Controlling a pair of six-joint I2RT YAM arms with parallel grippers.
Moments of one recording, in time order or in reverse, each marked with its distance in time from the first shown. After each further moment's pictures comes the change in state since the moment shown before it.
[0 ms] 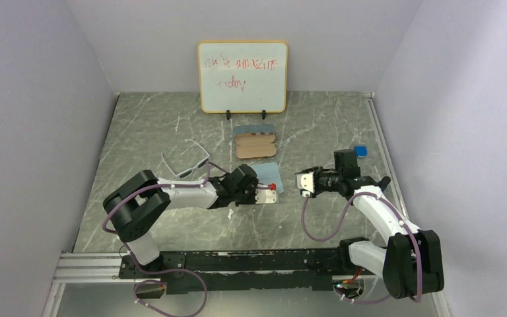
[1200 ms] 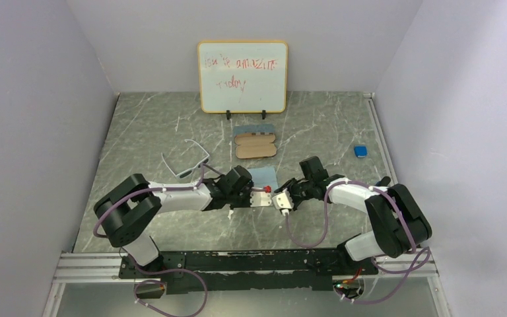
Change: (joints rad) left arm 0.004 -0.064 -0.045 -0.061 0.031 -0.005; right arm 0.295 0.320 -0.017 0.184 0.130 -0.142
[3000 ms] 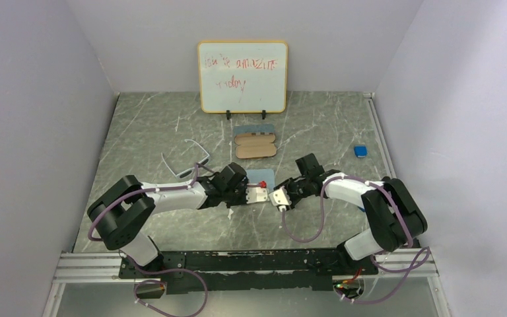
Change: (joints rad) left arm 0.044 -0.047 -0.019 -0.027 0.031 -0.036; right arm 0.026 0.047 0.069 -0.082 -0.017 0.037
